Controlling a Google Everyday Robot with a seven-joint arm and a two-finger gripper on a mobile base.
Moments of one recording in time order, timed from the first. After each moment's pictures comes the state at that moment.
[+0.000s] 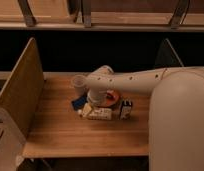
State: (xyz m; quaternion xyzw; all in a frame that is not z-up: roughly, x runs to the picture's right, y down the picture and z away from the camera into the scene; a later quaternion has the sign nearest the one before) arm -0.036 0.117 0.805 -0.33 0.07 0.41 0.85
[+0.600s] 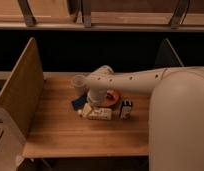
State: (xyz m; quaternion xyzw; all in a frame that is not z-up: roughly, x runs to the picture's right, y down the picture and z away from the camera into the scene) arm -0.036 0.117 0.805 -0.33 0.07 0.41 0.85
